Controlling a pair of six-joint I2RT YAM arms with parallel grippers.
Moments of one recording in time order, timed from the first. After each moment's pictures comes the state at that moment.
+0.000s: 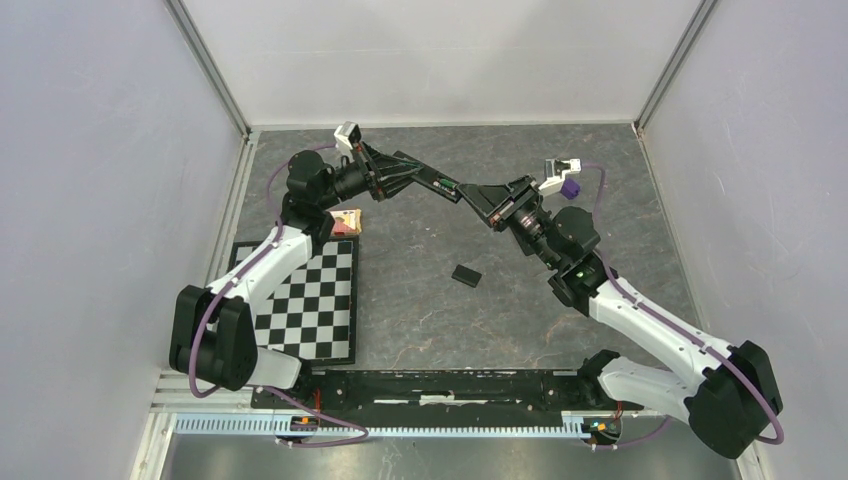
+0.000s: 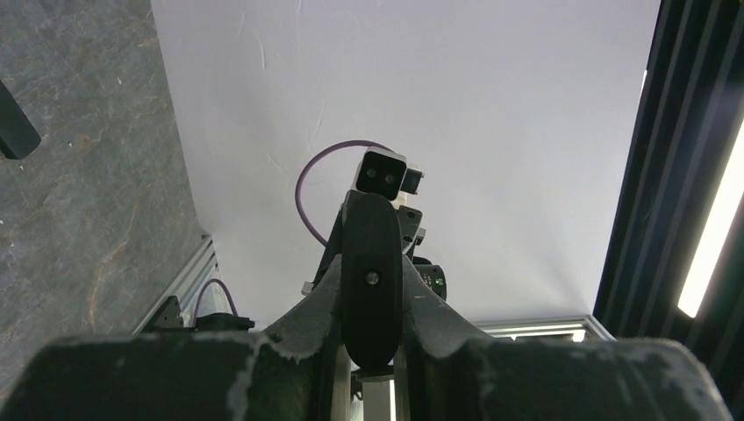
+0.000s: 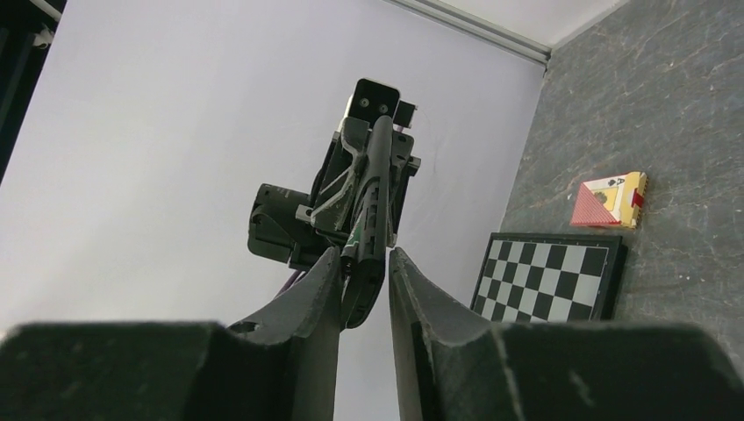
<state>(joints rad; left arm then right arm) -0.31 1.39 0.95 0.58 0.80 -1.64 0.63 1.06 0.69 0.55 -0.05 1.25</state>
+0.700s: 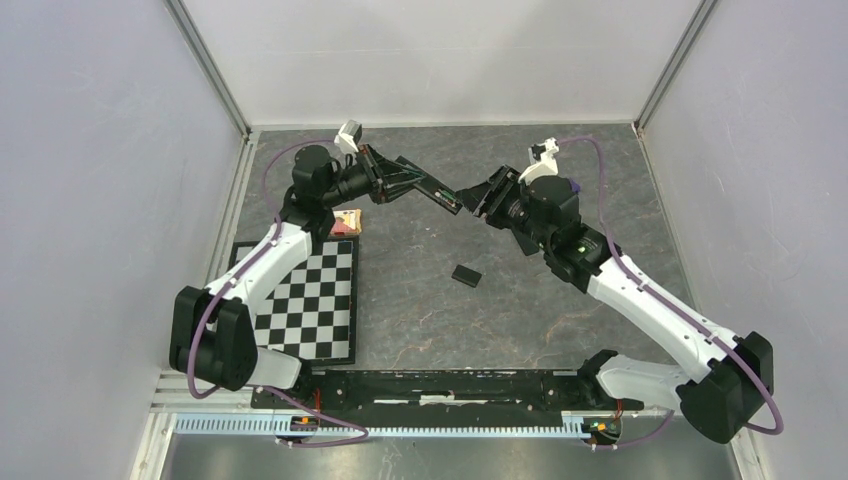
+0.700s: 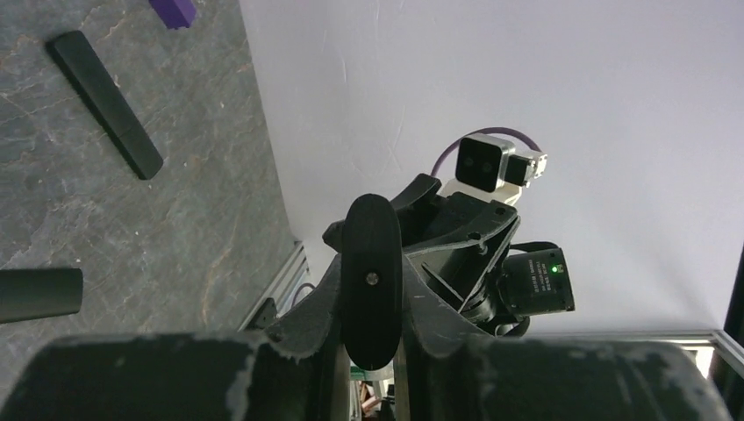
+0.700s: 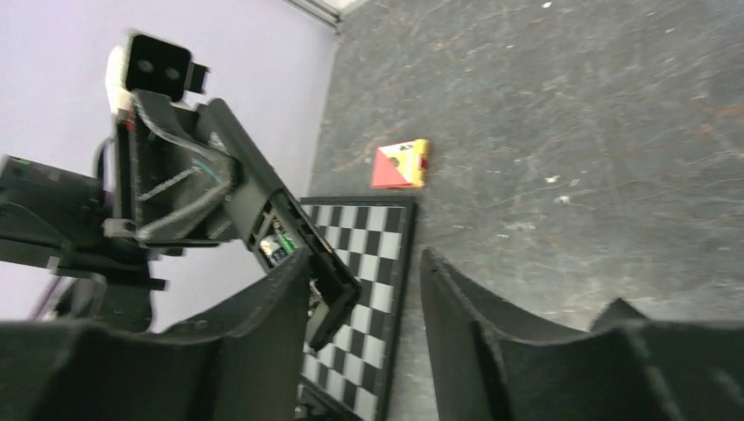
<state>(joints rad) -0.31 1.39 0.98 0.38 0.77 -1.35 0.63 1.15 0.97 -0.04 0.04 0.93</state>
